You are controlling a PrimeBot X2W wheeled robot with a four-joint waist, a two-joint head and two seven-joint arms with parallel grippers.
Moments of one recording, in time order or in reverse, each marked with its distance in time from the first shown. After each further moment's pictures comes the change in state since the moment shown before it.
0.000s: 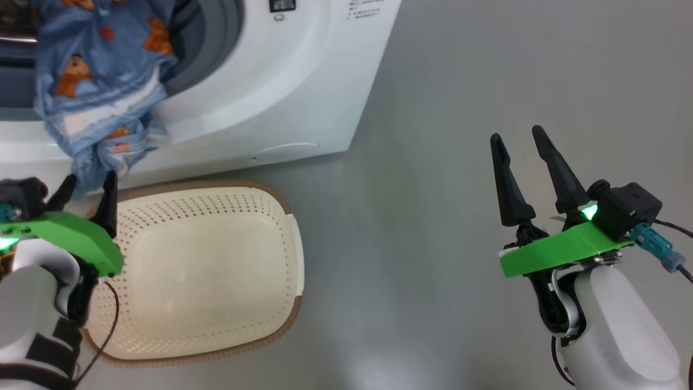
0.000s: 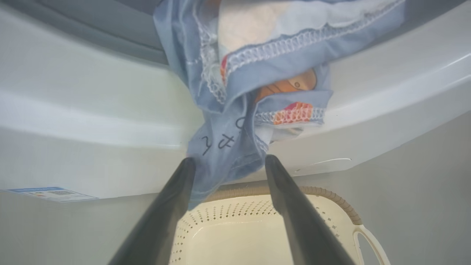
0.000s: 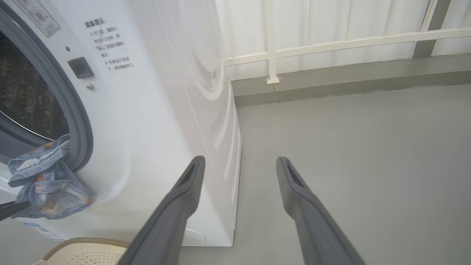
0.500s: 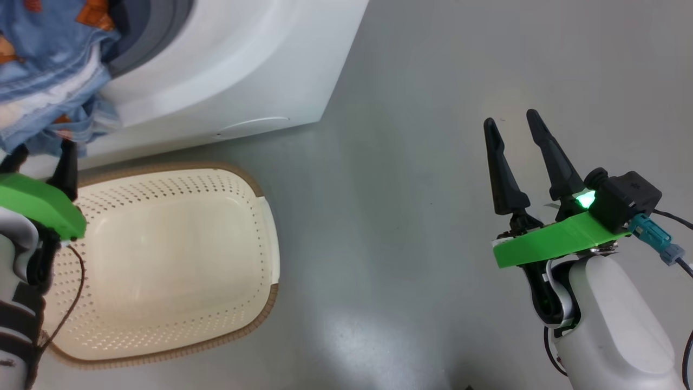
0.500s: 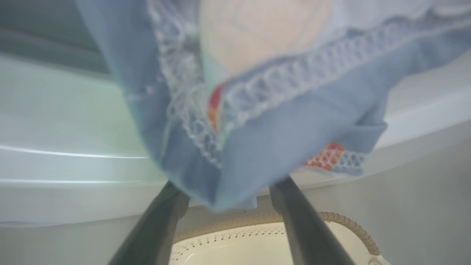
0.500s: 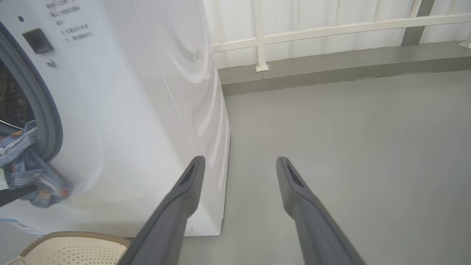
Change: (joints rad) left arm -0.153 0.063 -0.087 0.110 -0.078 0.000 -0.044; right arm -0.033 0.026 0.000 -0.021 -0.008 0.000 0.000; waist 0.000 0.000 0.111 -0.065
